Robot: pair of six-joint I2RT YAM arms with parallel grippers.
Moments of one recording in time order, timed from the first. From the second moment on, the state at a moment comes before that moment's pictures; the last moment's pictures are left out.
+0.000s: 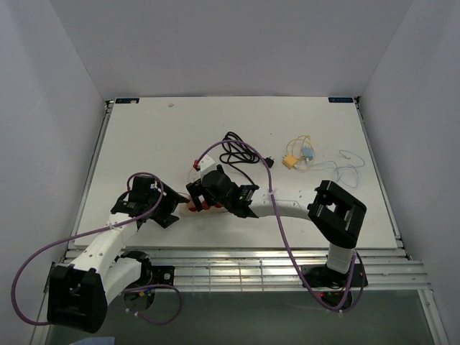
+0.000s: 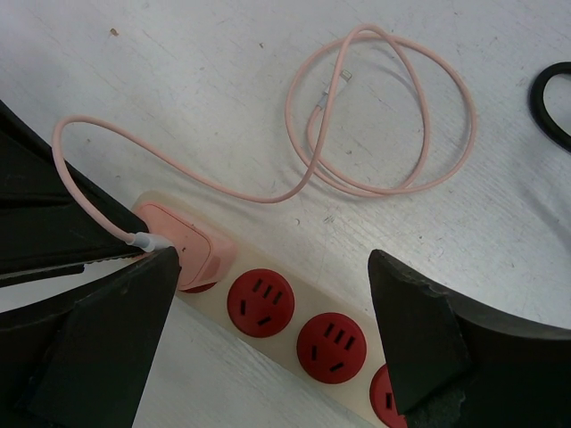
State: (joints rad) left arm -0.20 0.97 0.47 -0.49 0.20 -1.14; right arm 1.14 1.82 1.14 0.08 0.29 0.27
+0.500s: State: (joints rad) left arm -0.20 0.91 0.44 -0.50 0.21 -1.15; right arm 1.21 1.79 1.00 0.12 0.22 0.22
